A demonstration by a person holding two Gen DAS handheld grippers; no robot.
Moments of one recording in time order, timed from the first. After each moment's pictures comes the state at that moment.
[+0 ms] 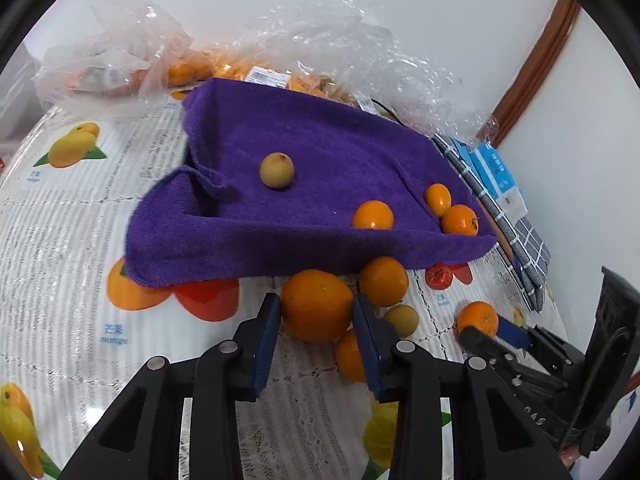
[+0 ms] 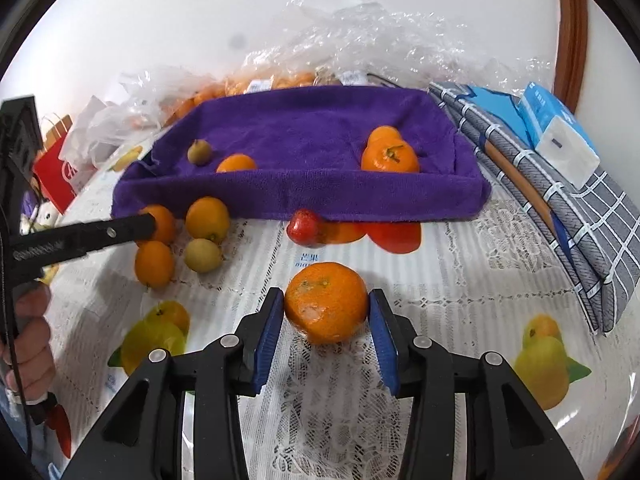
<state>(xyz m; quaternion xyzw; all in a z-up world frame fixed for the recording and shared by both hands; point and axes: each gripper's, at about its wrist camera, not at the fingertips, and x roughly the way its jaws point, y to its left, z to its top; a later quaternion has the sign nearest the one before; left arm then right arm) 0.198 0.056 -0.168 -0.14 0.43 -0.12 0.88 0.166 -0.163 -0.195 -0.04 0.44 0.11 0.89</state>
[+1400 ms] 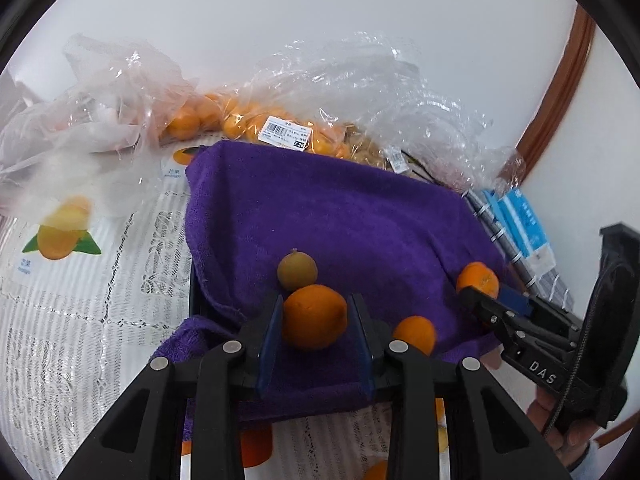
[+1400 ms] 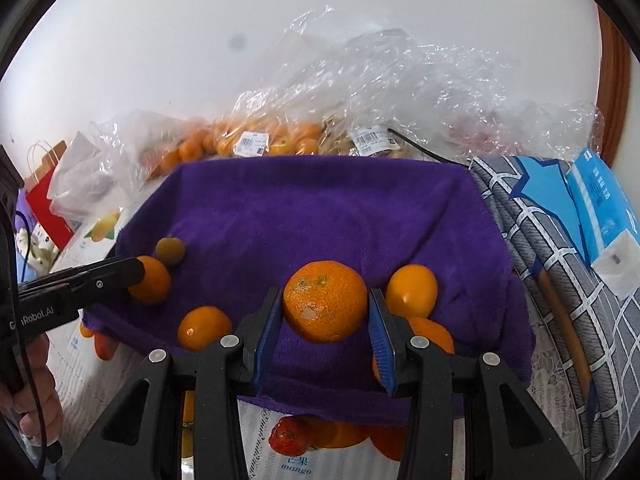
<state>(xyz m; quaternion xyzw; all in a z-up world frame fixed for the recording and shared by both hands) 0.267 0.065 -0.155 -0.12 0.39 -0.08 0.91 0.280 -0.136 -0.181 -0.04 0.40 0.13 0.90</state>
